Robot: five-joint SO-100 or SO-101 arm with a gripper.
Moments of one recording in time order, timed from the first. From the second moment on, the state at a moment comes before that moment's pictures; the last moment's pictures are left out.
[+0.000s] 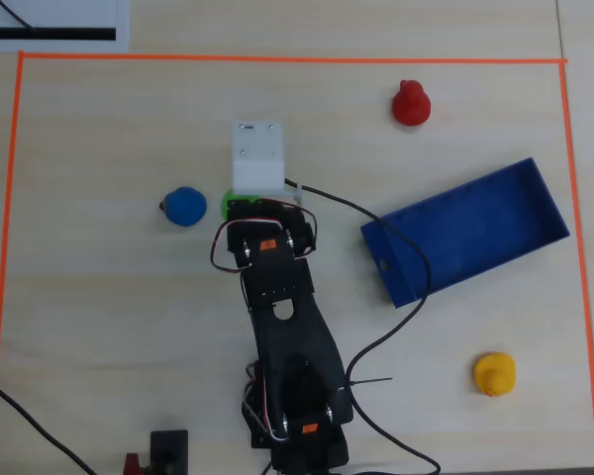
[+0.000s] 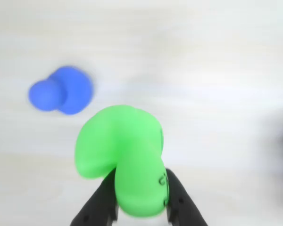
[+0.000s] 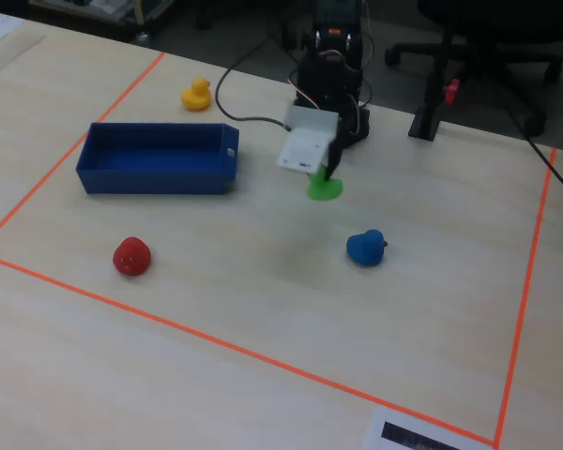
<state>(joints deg) -5.9 124.3 114.6 71.5 -75.5</state>
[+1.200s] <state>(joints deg) 52.9 75.6 60.9 72.2 -76.6</state>
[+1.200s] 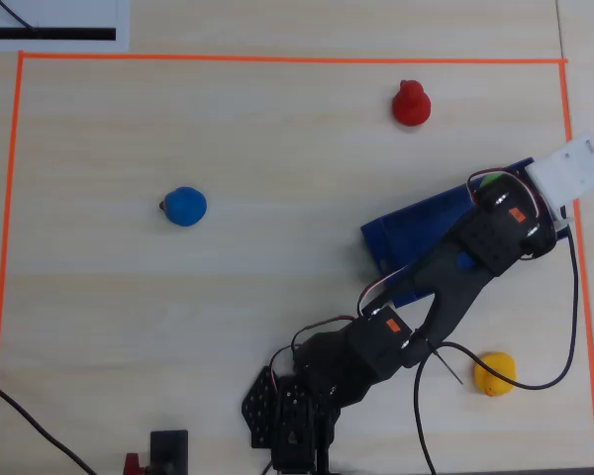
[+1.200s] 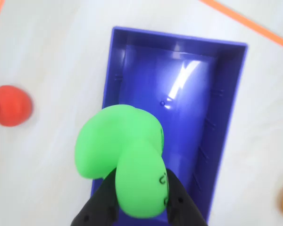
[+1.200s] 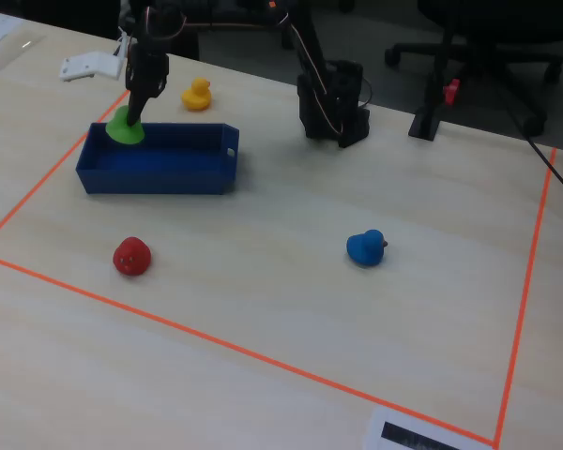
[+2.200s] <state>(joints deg) 59.1 63.5 62.2 64.9 -97.6</state>
